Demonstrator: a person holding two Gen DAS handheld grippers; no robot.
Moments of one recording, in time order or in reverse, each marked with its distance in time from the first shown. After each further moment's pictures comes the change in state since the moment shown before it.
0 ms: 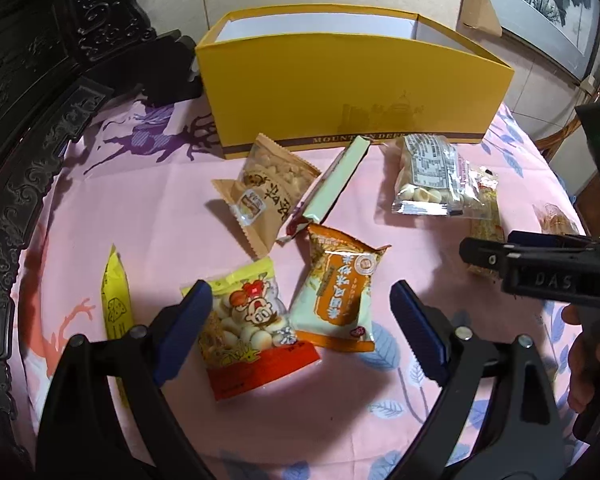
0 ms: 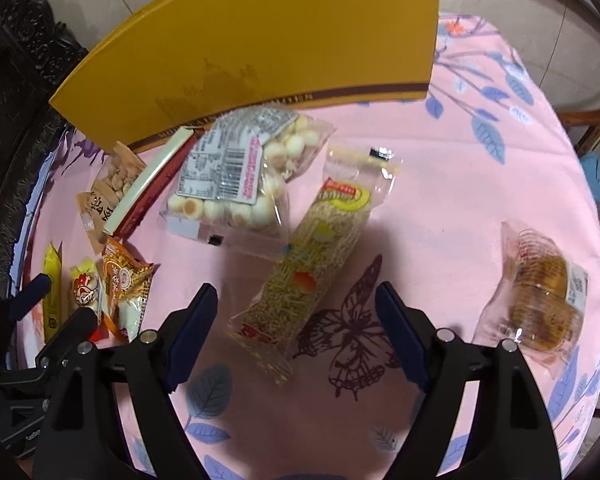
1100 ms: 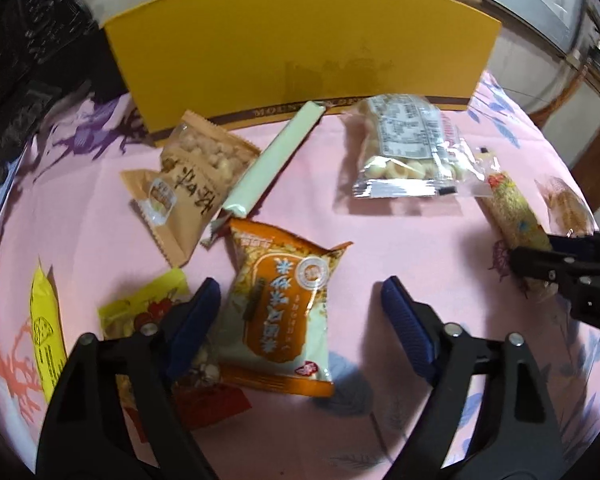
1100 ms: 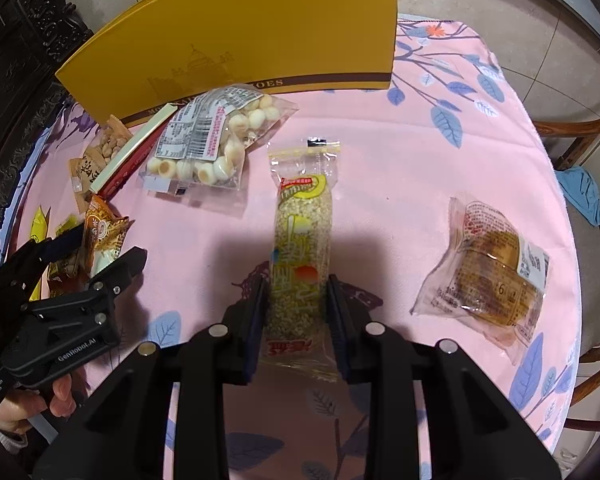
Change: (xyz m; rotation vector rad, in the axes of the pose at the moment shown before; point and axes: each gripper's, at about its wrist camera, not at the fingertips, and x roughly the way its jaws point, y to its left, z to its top) left arm 0.048 -0.031 -0.004 0.082 0.027 -0.072; right arm -0.020 -0.025 -0.021 -0.060 -0.002 -0.044
